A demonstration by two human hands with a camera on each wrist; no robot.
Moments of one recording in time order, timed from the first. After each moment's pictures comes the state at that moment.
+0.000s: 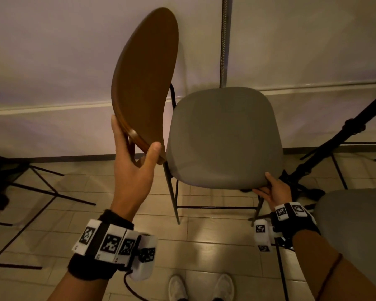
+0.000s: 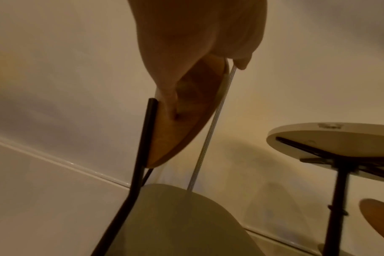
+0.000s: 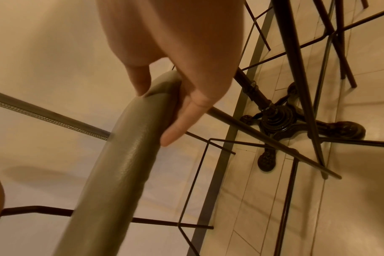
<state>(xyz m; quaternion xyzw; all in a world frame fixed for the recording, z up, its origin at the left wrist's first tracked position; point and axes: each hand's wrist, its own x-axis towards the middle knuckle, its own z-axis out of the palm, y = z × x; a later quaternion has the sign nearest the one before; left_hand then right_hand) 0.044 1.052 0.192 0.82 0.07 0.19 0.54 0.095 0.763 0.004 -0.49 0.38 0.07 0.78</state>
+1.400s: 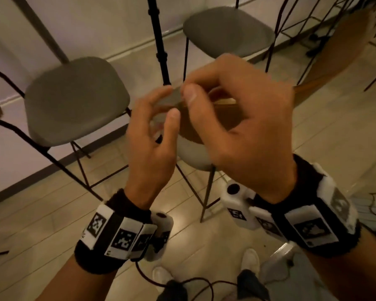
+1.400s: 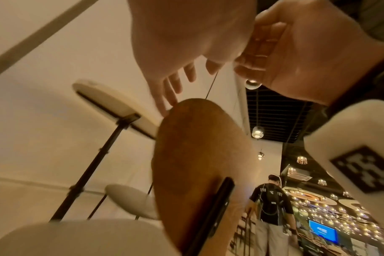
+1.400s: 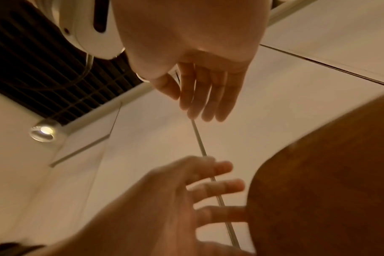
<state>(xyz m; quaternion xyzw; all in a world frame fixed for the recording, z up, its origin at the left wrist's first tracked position) -0.267 0.771 0.222 0.73 -0.32 0.05 0.61 -0.339 0.660 0.280 -0.81 -0.10 -0.47 0.33</state>
